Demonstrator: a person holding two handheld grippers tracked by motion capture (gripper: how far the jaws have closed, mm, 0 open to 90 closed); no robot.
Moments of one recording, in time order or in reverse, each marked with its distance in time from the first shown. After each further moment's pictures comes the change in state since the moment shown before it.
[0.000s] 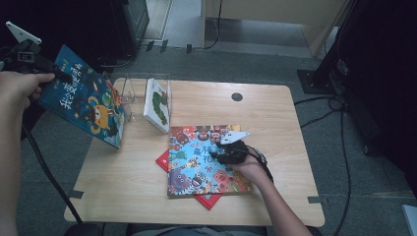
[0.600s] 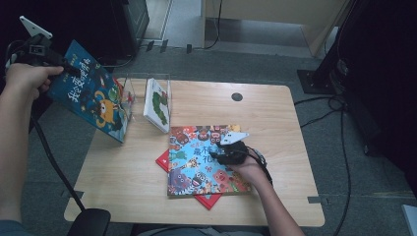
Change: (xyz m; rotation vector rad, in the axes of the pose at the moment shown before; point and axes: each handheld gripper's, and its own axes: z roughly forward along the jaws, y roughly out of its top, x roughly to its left) left arm -0.007 0.026 0.018 0.022 -0.027 0.036; right arm 0.003 0.000 0.000 -0.003 -0.026 -0.001
